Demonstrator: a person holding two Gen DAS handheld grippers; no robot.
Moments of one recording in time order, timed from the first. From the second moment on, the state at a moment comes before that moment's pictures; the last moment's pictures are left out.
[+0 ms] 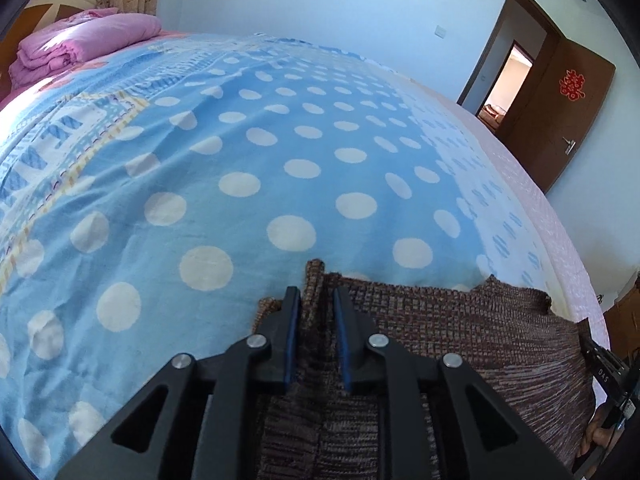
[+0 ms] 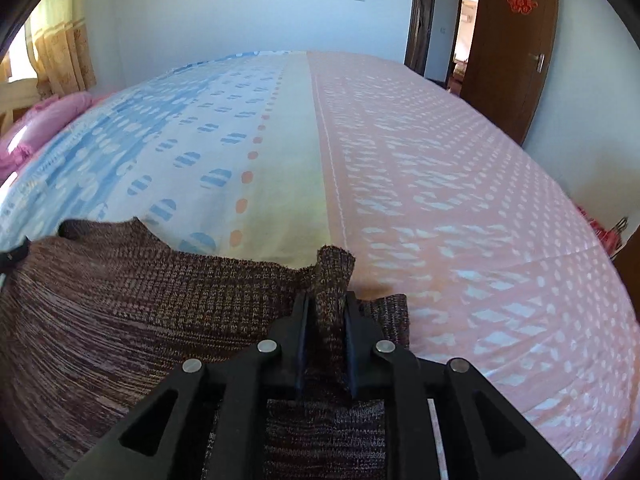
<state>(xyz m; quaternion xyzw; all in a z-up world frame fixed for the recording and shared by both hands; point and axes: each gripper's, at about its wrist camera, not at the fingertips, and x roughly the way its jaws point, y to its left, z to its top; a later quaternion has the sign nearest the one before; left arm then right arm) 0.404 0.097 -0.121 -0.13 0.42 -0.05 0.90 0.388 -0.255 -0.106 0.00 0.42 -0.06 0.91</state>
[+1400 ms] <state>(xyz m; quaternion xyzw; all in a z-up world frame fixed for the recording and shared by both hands) 0.260 0.026 -0.115 0.02 0.40 -0.01 0.92 0.215 -0.153 -0.126 -0.01 0.39 -0.01 0.92</state>
